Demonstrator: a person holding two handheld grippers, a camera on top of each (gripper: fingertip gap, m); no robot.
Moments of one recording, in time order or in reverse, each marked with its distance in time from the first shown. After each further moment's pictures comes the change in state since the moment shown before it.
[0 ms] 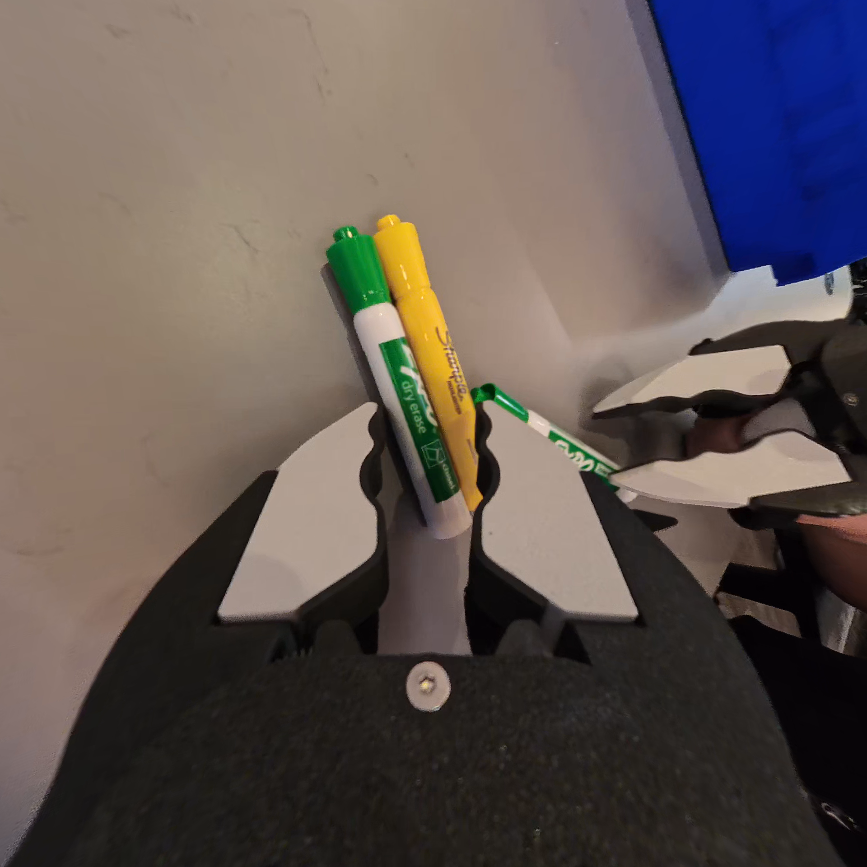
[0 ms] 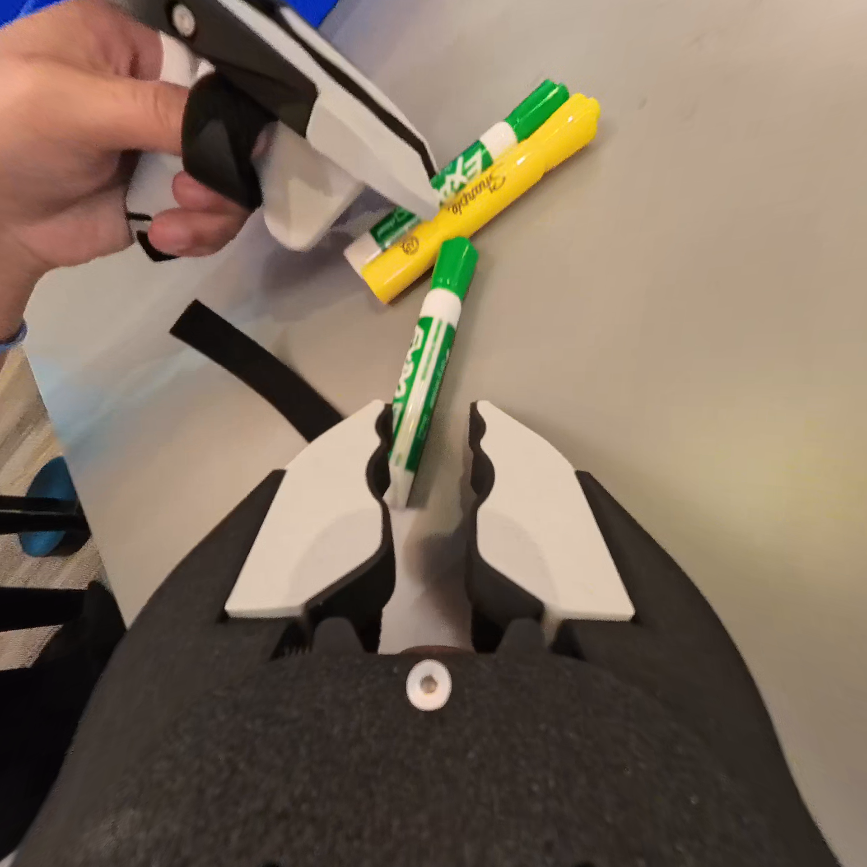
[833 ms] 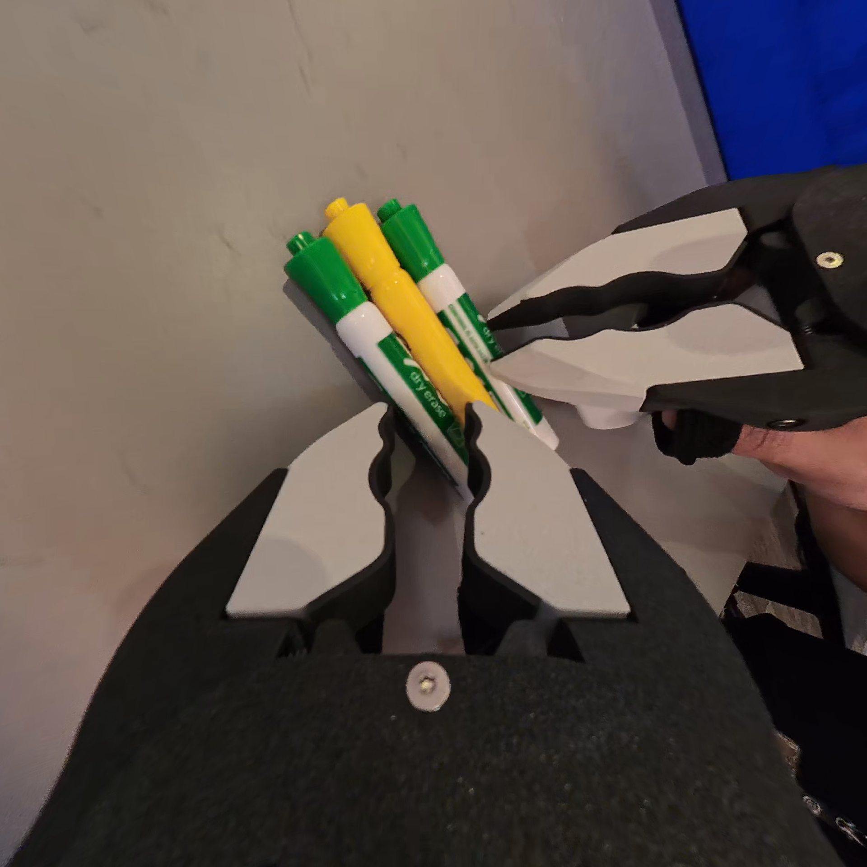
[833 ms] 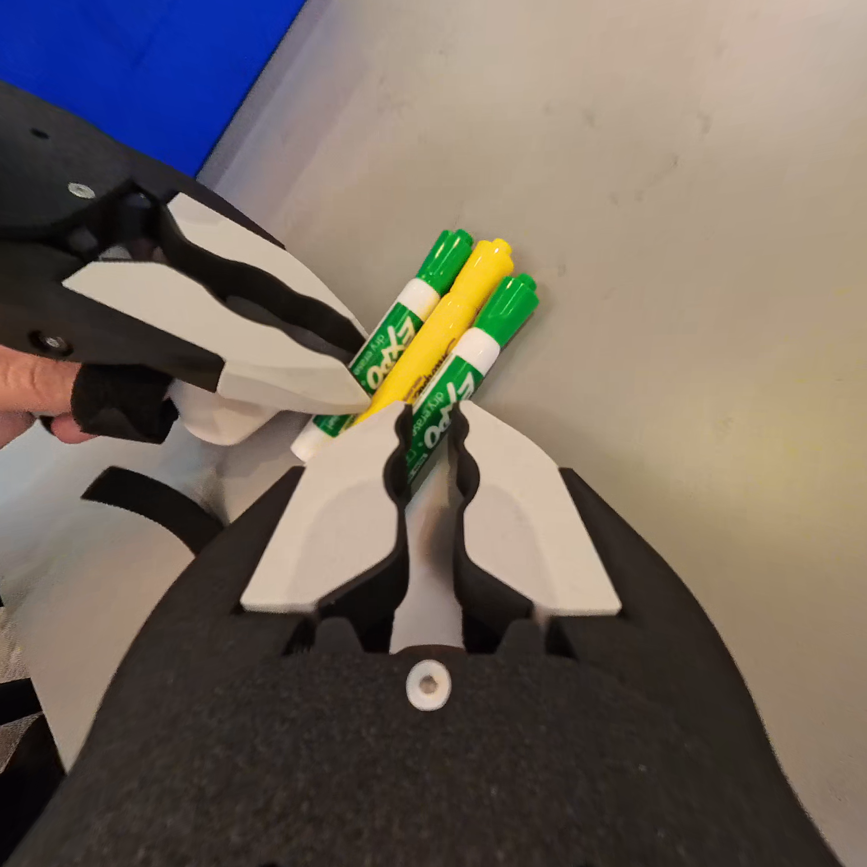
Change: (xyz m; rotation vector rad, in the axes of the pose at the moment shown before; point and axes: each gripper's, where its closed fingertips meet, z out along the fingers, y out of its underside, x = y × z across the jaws) left arm 0.001 0.000 0.005 -0.028 -0.041 0.025; right arm 0.033 -0.063 0.049 -0.041 0.072 0.035
